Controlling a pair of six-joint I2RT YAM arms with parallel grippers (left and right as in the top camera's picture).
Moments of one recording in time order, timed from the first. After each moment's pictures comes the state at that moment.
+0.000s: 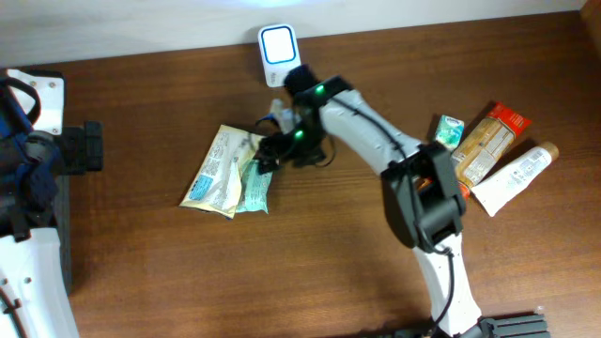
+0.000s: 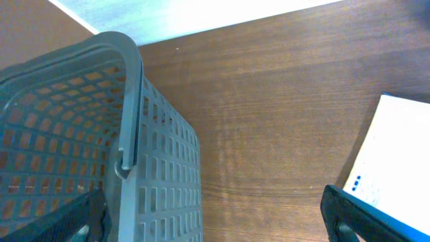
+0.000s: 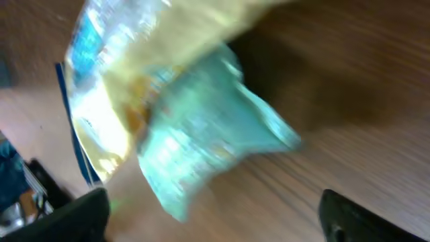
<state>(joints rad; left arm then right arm) 0.23 1.38 1.69 -1.04 -0.12 0.37 0.46 2.30 1.90 -1.01 -0.58 0.14</state>
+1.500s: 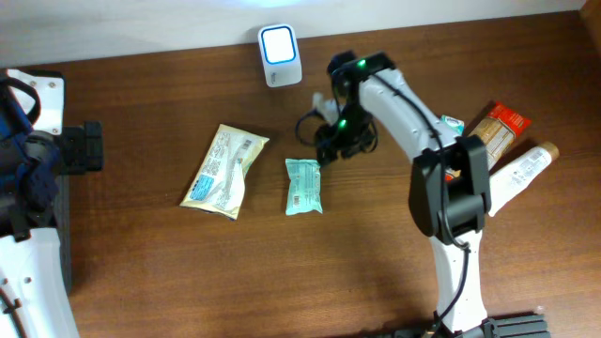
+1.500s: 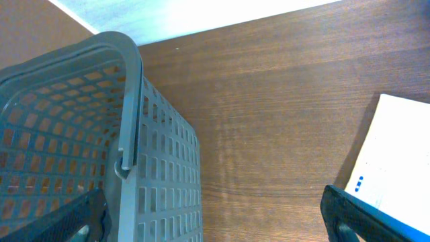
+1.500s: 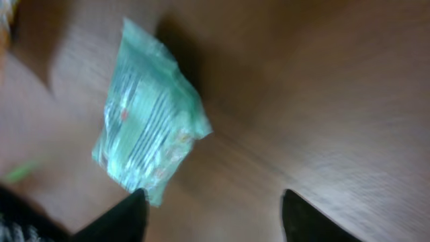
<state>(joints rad) 0.23 1.38 1.69 -1.04 -0.12 0.37 0.26 2.27 1.98 -1.34 -0.35 -0.16</state>
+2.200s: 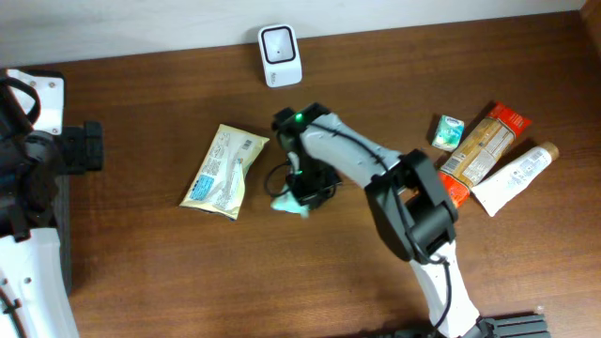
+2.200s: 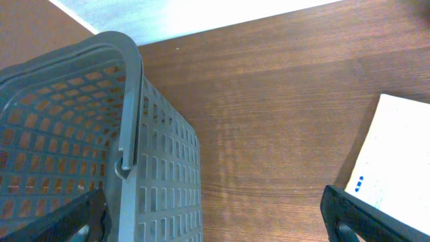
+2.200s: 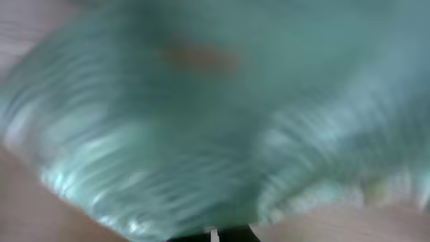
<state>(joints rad) 0.23 1.38 1.69 -1.04 -0.12 0.37 0.58 2.27 1.78 -1.27 -0.16 0.23</state>
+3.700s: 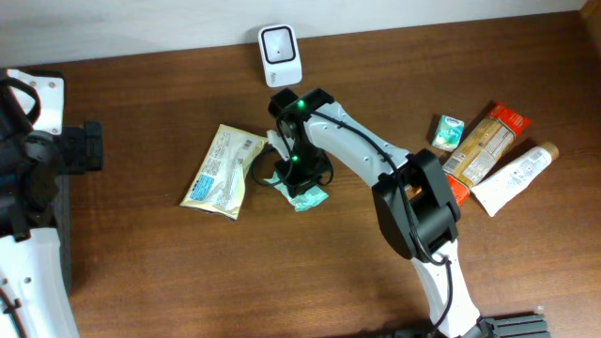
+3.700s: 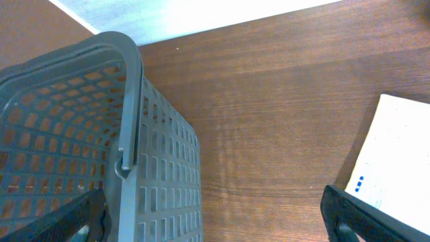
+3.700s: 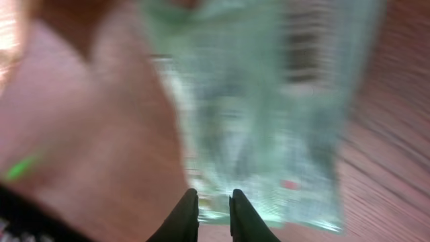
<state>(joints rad) 0.23 1.38 1.69 -1.04 -0.12 0.37 0.54 2.27 1.87 -1.27 -0.35 0.01</state>
